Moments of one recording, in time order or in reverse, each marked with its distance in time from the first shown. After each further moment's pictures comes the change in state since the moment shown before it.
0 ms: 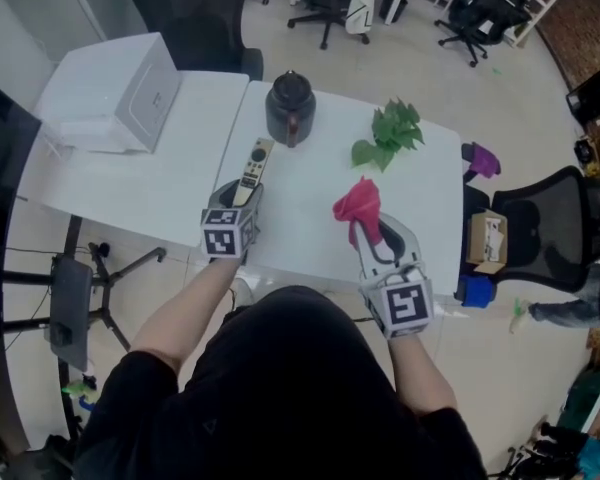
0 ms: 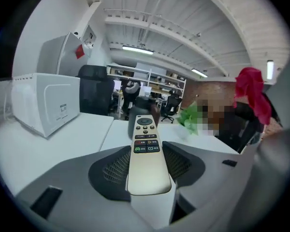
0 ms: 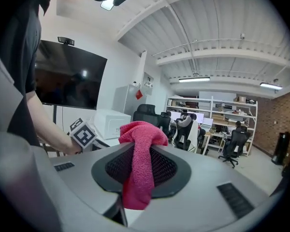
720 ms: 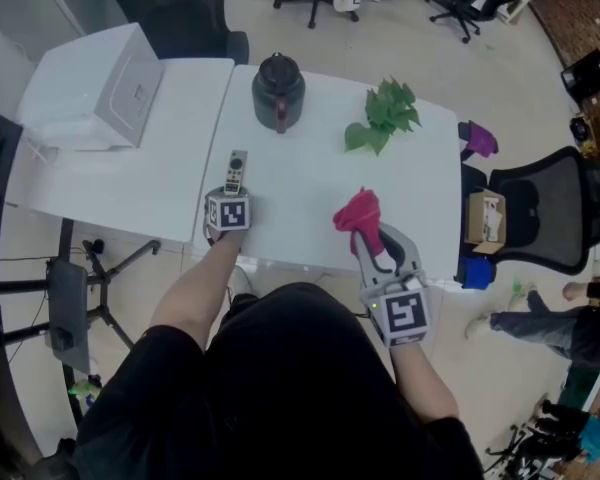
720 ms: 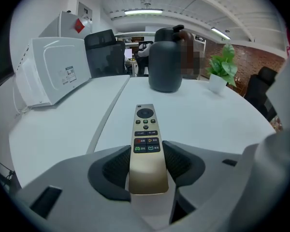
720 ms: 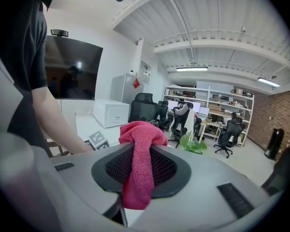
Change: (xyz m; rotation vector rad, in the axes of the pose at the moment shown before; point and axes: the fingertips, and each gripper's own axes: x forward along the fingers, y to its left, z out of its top) left arm 0.063 0.065 -0.139 0.038 0.440 0.246; right arm -0.020 0.005 -0.038 0.029 0.147 -0.028
